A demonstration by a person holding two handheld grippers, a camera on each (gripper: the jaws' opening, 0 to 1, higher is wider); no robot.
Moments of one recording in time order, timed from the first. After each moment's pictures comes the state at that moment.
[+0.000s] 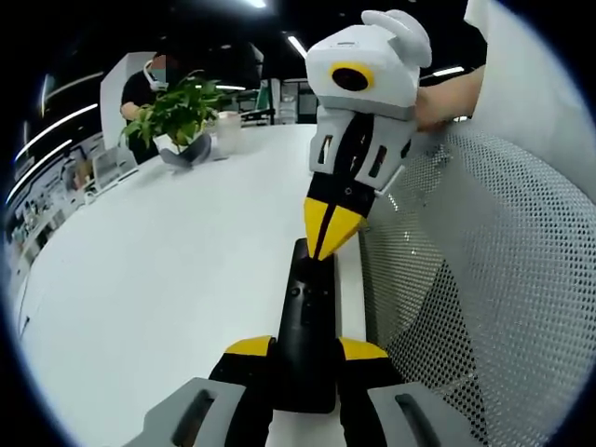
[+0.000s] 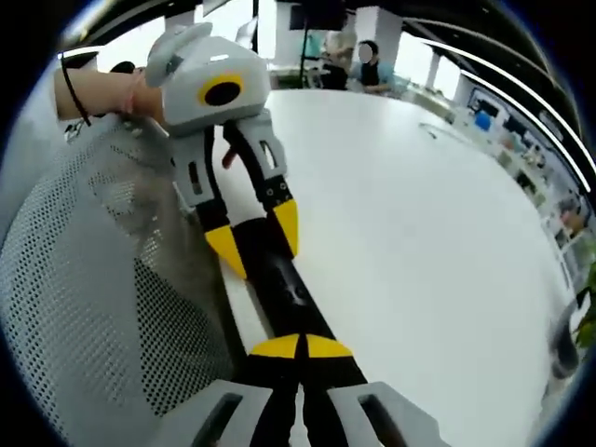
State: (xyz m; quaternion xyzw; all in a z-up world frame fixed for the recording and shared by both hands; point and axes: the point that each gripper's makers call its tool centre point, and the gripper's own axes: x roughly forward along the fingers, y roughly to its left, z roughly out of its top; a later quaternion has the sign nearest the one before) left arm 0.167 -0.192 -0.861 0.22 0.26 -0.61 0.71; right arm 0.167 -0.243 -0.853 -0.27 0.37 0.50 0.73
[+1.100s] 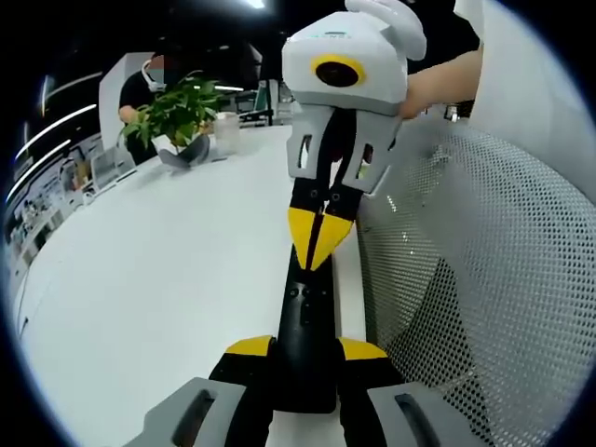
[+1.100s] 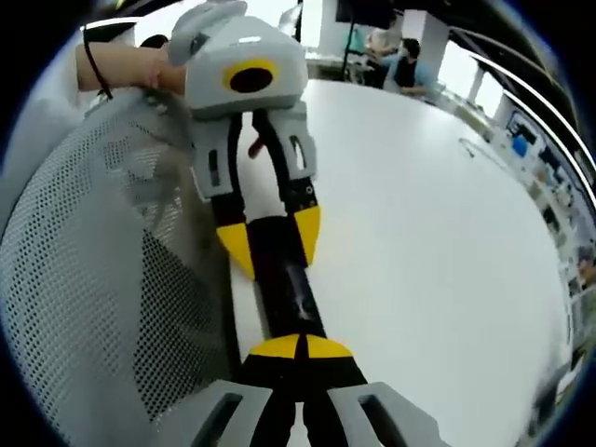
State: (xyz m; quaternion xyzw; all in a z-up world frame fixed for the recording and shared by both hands) left arm 0.168 -0.191 -0.861 0.22 0.26 -0.62 0.71; right arm 0.170 -0.230 -0.855 -0.35 0.37 0.57 0.65
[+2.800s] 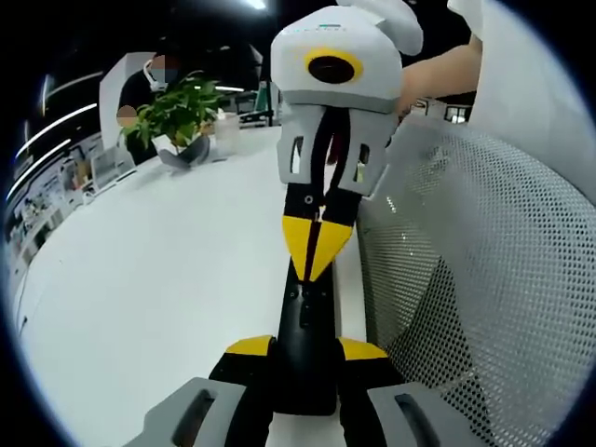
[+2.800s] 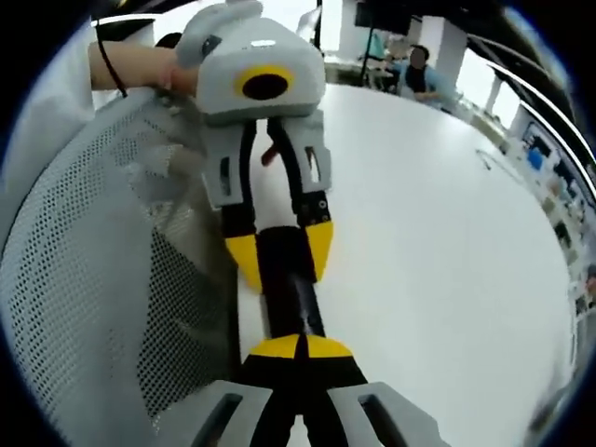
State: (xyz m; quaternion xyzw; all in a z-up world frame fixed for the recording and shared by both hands) left arm 0.168 -0.192 -0.861 0.21 0.26 -0.62 0.71; right arm 0.170 -0.219 -0.854 -0.35 0.37 0.59 0.63
